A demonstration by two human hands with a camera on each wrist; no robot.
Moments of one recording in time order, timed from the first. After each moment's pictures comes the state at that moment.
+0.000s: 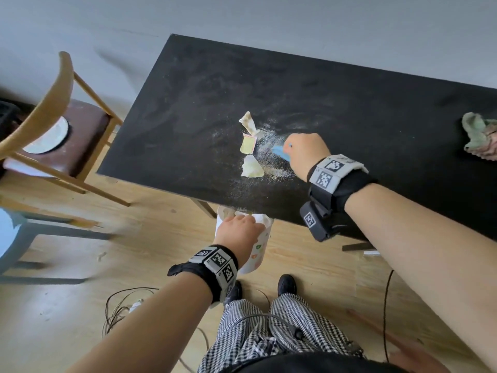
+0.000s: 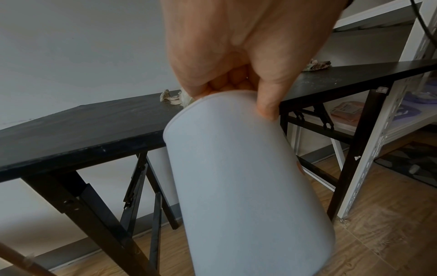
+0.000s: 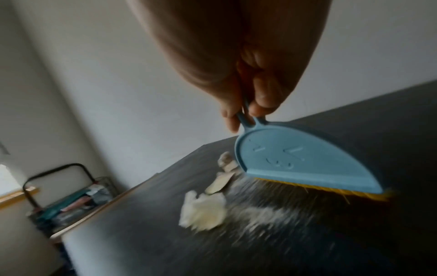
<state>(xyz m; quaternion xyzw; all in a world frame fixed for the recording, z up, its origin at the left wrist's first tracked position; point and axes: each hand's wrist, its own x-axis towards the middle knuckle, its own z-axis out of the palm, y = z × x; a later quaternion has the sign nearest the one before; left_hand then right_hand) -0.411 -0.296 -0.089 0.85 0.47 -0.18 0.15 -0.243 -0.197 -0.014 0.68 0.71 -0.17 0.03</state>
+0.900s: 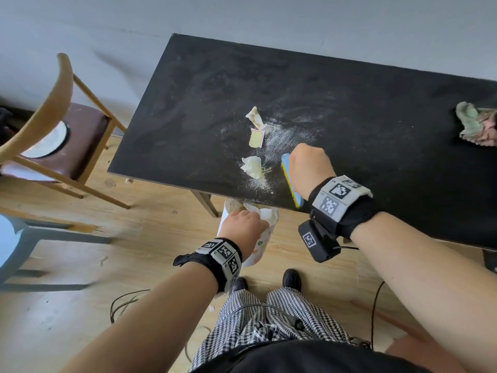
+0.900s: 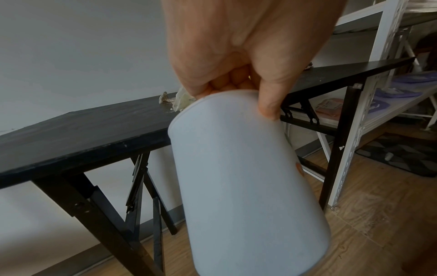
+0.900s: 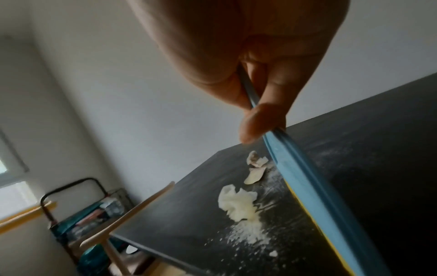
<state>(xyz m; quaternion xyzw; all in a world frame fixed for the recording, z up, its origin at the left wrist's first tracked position) -0.442 -0.302 -0.089 0.87 0.43 -0.17 0.15 -0.292 -0.254 0.004 0.76 0.62 -0.20 -0.04</state>
